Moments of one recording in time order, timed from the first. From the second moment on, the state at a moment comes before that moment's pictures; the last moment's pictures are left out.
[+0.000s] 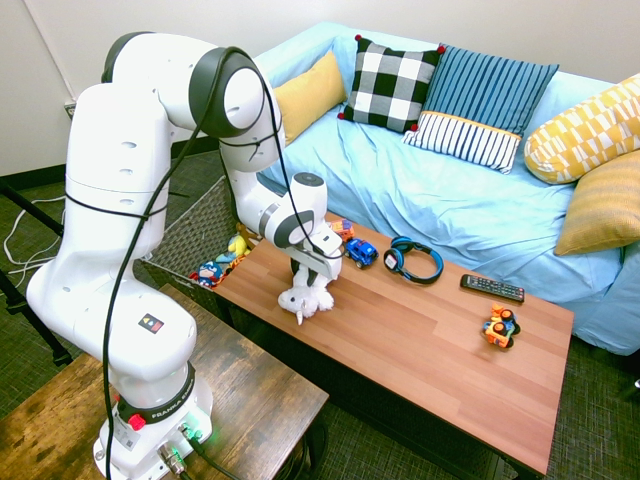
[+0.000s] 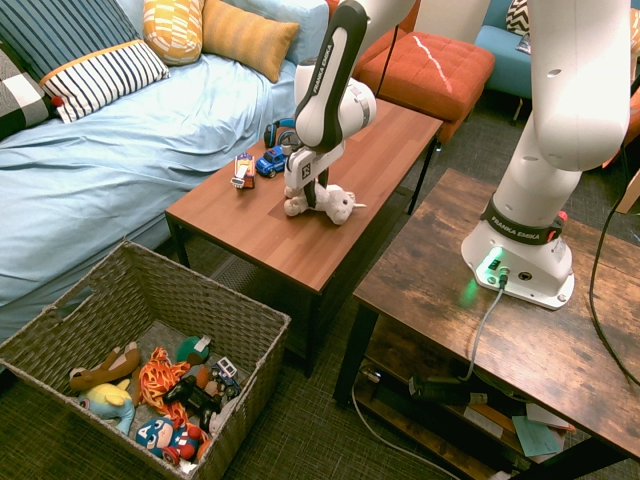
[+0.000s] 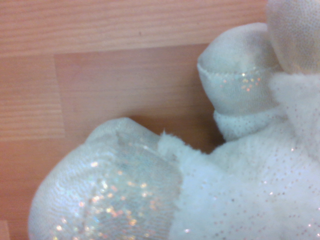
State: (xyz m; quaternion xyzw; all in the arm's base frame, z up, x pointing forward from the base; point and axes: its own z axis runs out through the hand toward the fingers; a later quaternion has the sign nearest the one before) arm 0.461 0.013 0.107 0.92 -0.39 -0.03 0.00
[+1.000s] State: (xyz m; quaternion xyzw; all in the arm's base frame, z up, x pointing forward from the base) arm 0.531 0.304 0.328 0.93 -0.36 0.04 -0.04
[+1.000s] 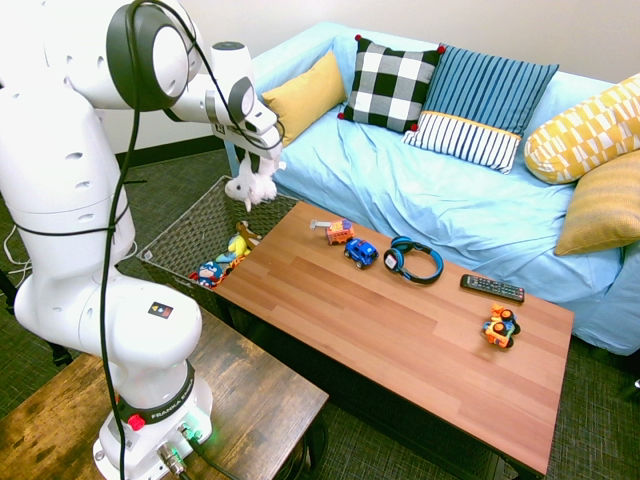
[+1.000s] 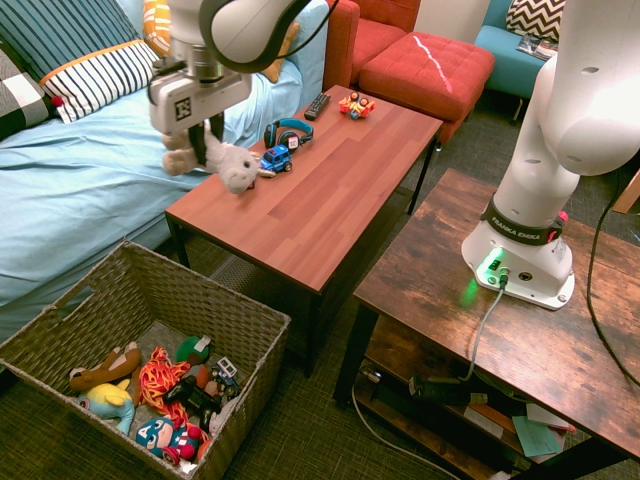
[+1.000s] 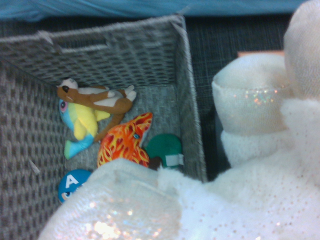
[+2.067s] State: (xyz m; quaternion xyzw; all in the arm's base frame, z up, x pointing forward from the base) arm 0.579 0.465 0.157 0.93 -0.36 -0.08 0.01
